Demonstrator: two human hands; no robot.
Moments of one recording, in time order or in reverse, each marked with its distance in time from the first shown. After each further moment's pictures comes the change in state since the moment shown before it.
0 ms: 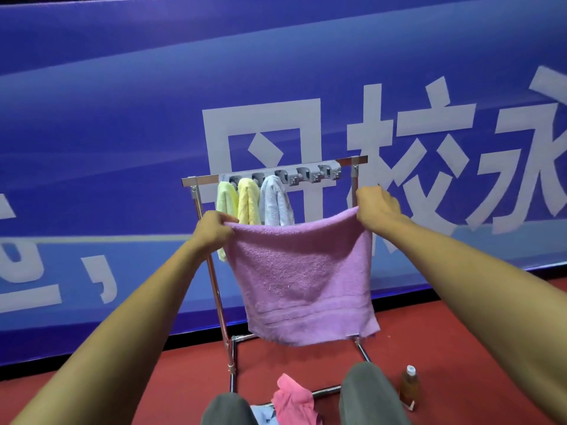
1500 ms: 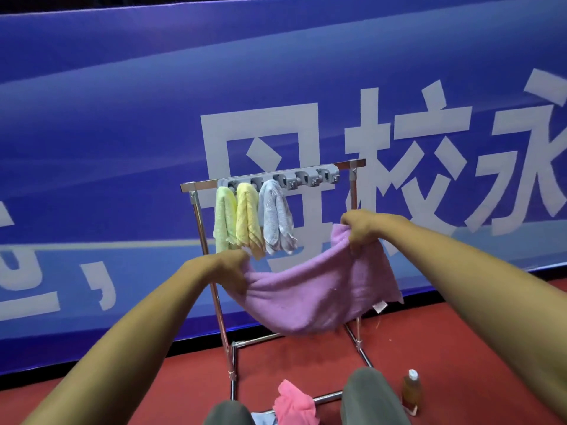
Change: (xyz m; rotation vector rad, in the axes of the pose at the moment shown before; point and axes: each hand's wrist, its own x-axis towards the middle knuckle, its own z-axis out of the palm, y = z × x) left_hand -0.027 -0.003 0.028 0.606 -0.563 0.100; right_hand 0.007 -0.003 0.007 0.019 -0.548 -0.205
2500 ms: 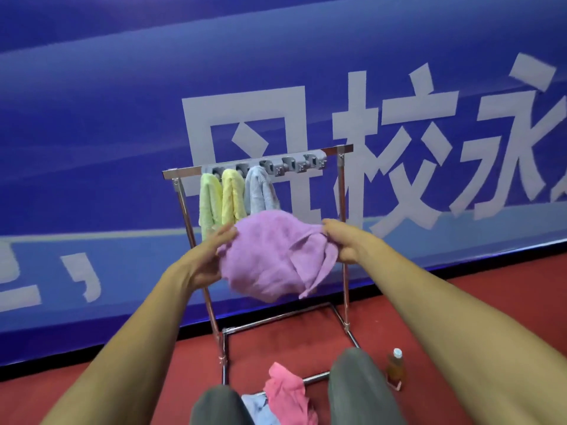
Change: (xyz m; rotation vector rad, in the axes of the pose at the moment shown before) left_hand 0.004 -0.011 0.025 -1.614 -0.016 0.025; right_hand -0.011 -0.030 0.067 1.690 -0.215 0.202
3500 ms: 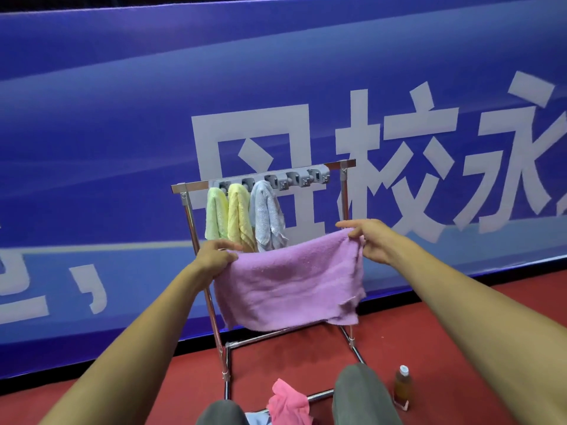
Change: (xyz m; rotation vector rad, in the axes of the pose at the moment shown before) left_hand 0.002 0.013 0.003 0.599 0.387 0.163; right_hand -0.040 -0.031 -0.041 0.053 0.161 -0.215
